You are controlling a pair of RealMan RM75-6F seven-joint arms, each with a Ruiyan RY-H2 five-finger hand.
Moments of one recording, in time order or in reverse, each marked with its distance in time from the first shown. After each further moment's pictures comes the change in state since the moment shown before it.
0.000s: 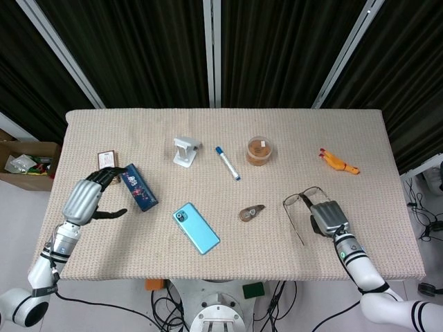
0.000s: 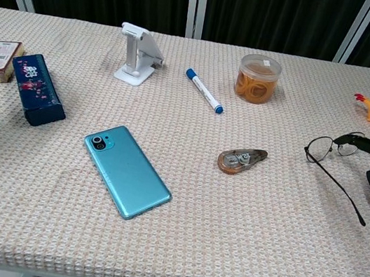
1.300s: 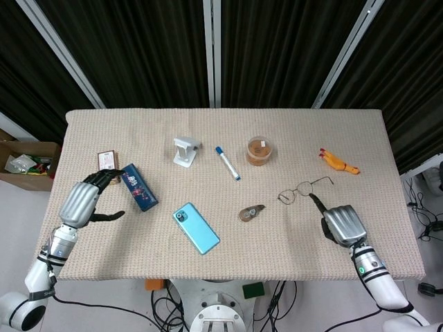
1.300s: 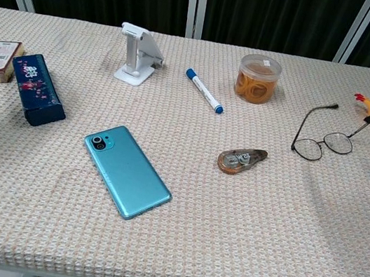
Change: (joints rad) left arm 0.017 0.011 0.012 -0.012 0.011 0.017 0.005; right arm -0.100 0.116 -0.104 -0.080 -0.279 0.267 0.178
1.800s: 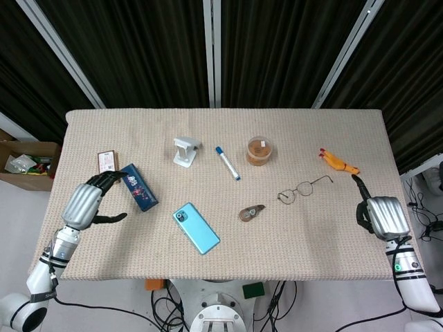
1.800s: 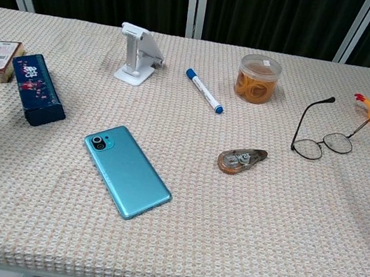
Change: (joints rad) left arm 0.000 -0.002 0.004 -0.018 0.007 -0.003 0.024; right arm -0.093 0.049 0.083 0.143 -0.008 0.108 0.295
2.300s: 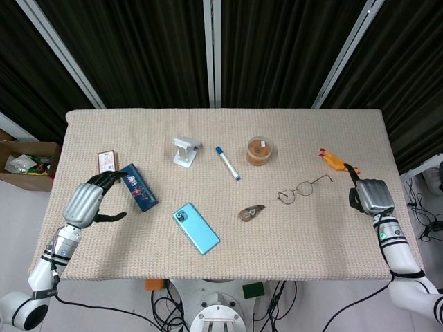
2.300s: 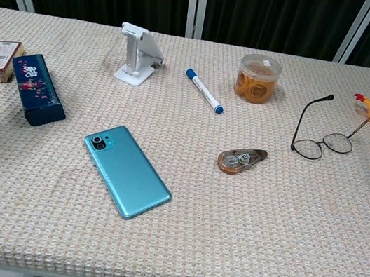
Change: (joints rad) left arm -0.009 -0.008 -0.004 0.014 -0.032 -0.039 0.024; right arm 0.142 -0.127 0.087 0.242 0.145 -0.312 0.003
